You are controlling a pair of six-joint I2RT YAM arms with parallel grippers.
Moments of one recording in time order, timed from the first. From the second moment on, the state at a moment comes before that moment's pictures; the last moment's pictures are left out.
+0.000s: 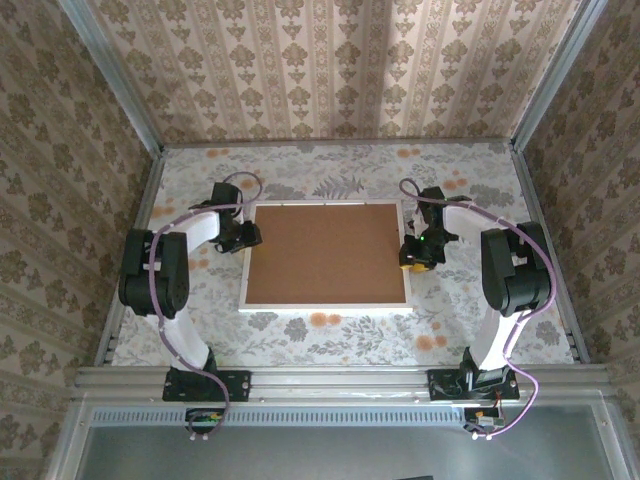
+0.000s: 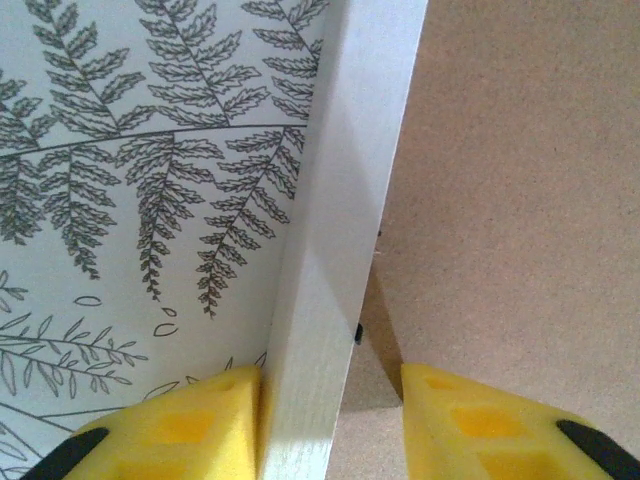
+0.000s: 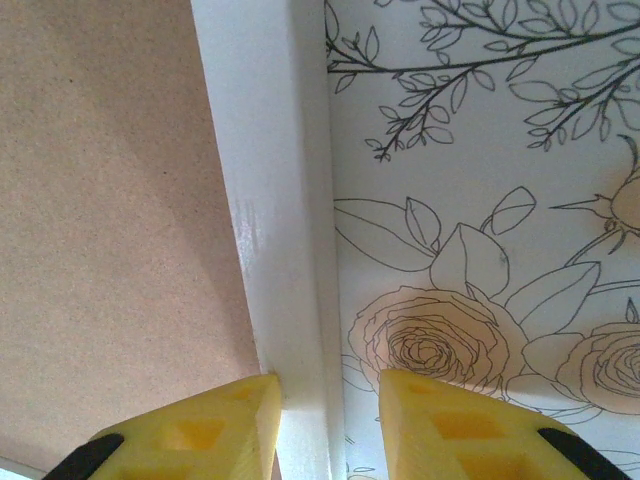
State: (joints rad) left arm -0.18 1.80 1.08 -0.50 0.19 -0.38; right arm 0.15 1.81 1.13 -0.86 -0.29 0.24
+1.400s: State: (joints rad) left arm -0.17 1.78 1.05 -0.45 0.18 -0.36; right arm 0.28 1.87 1.23 -0.93 -0.10 0.29
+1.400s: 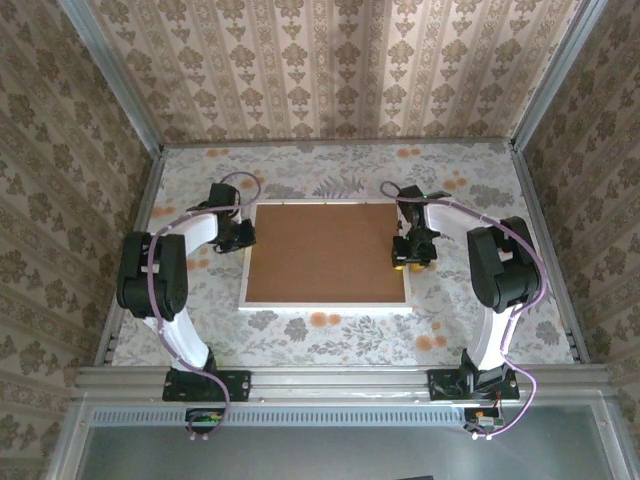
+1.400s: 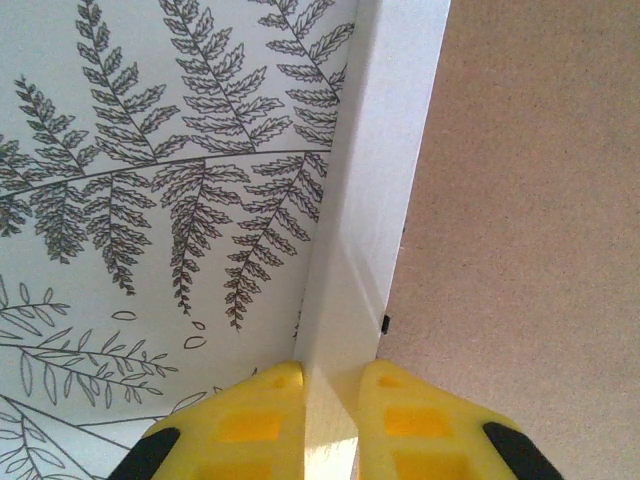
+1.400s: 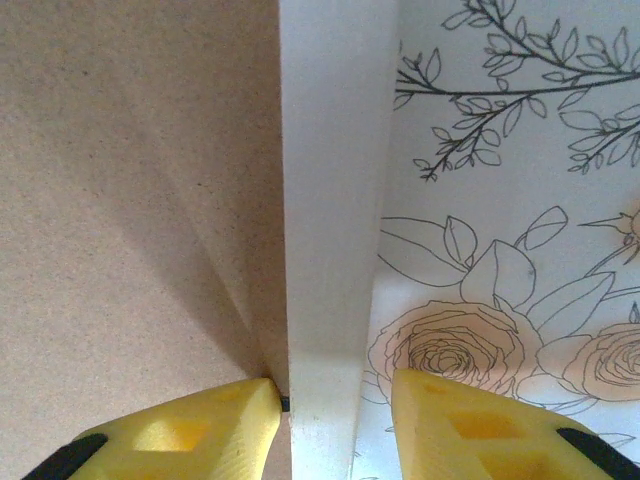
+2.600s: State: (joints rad) left arm -0.16 1.74 1.04 -0.48 0.22 -0.41; right arm 0.16 1.97 1.38 -0.84 -0.14 0.24
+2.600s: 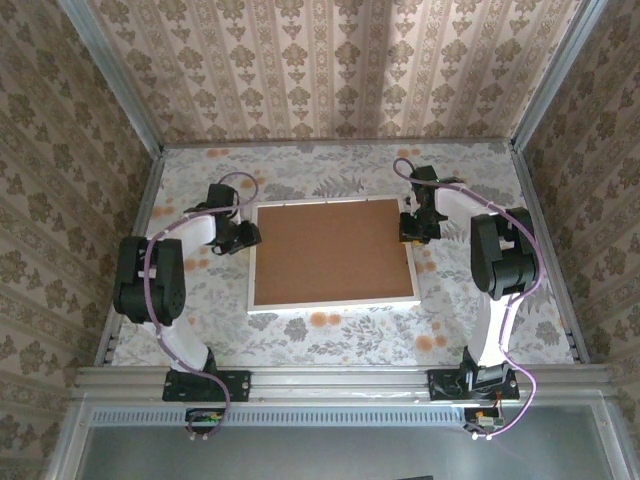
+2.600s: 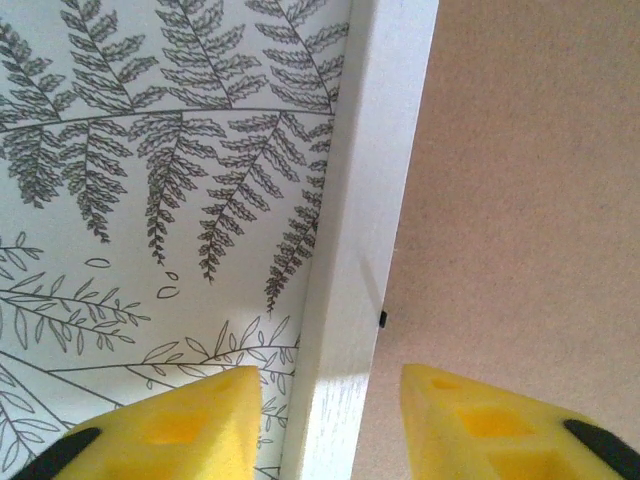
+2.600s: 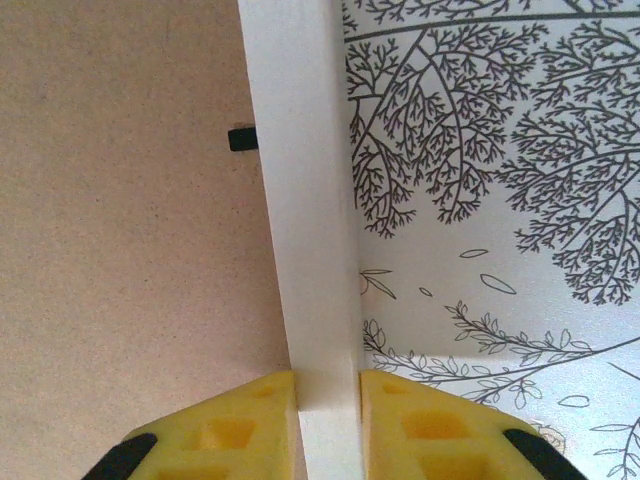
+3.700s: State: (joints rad) left arm -0.15 1.83 1.13 -0.49 0.25 -0.38; right arm 0.16 1.97 1.38 -0.85 -0.13 0.21
